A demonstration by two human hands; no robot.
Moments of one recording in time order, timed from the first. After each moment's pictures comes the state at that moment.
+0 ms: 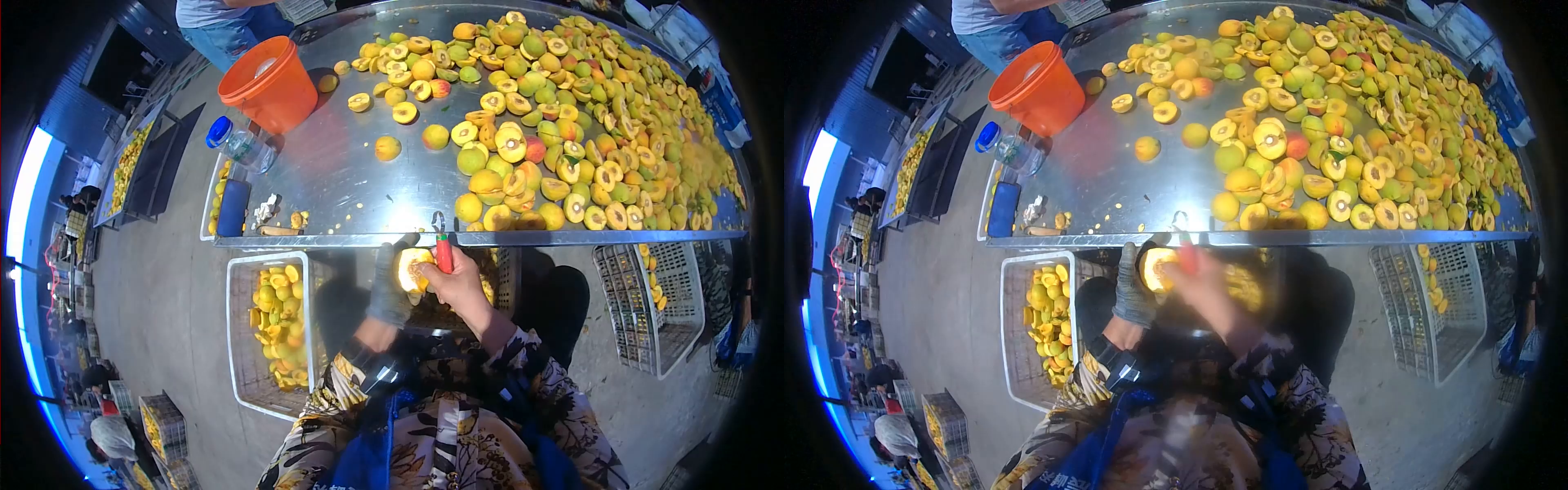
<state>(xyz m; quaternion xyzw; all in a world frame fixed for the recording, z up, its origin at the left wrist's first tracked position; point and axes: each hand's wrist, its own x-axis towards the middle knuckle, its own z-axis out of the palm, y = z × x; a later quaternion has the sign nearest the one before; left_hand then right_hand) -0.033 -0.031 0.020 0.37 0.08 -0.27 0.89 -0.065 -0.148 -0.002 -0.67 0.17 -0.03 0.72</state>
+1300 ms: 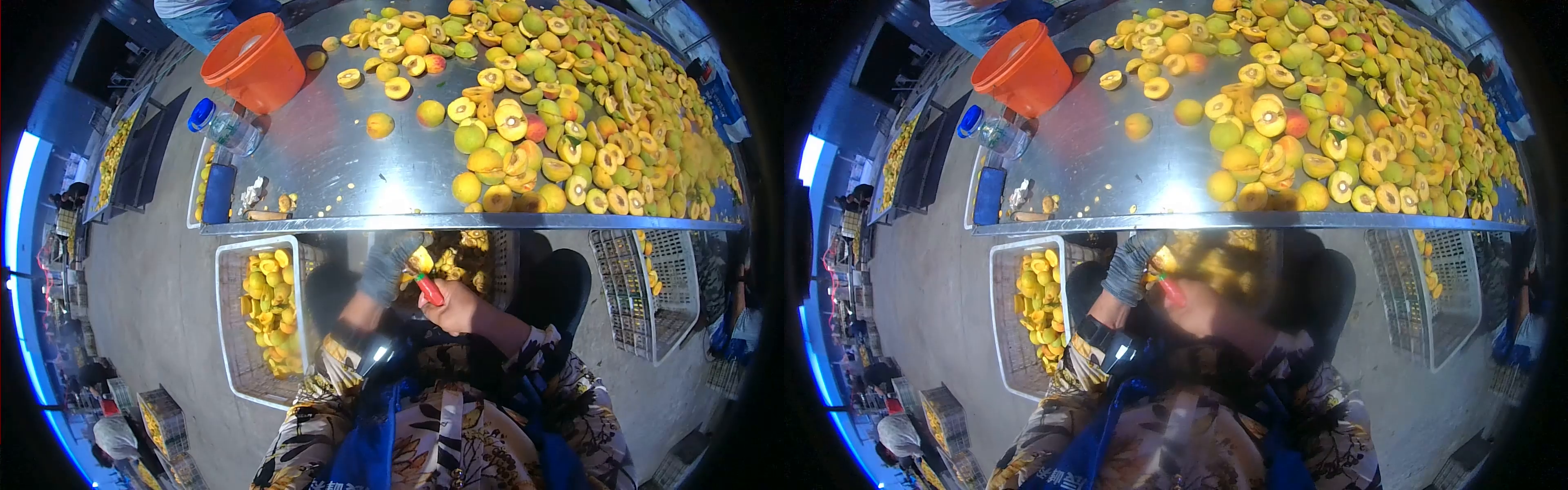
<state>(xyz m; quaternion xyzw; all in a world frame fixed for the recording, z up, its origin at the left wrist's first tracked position) -0.022 -0.024 0.002 0.54 0.02 -0.25 0.80 -0.108 -0.157 0.012 -0.75 0.03 0.28 0.60</state>
